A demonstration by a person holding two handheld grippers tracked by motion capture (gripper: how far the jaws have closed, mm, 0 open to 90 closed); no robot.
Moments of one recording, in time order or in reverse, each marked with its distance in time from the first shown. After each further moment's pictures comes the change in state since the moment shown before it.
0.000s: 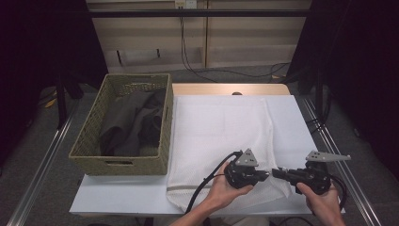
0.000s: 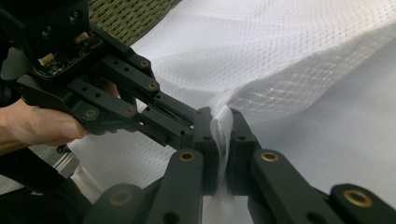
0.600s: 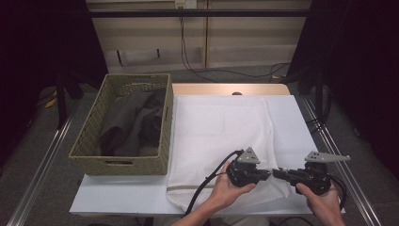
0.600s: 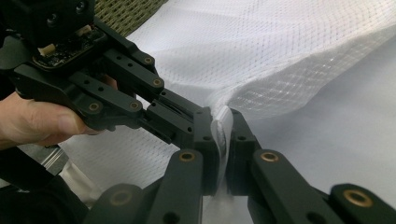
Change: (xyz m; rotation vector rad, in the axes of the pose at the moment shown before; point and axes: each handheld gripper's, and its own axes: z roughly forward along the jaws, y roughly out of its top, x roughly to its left) left arm 0.003 0.001 0.008 0.007 -0.006 -0.043; right arm 0.001 -0.001 0.000 0.013 -0.035 -0.019
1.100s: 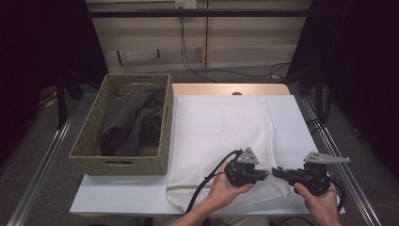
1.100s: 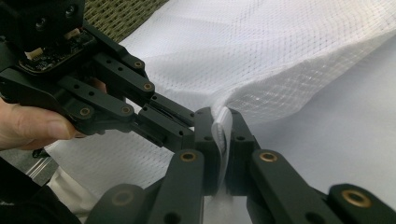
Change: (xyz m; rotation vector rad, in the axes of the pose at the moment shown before) left arm 0.000 0.001 -0.006 0.025 0.011 0.003; right arm 0.007 0.000 0.001 -0.028 -0.050 -0.007
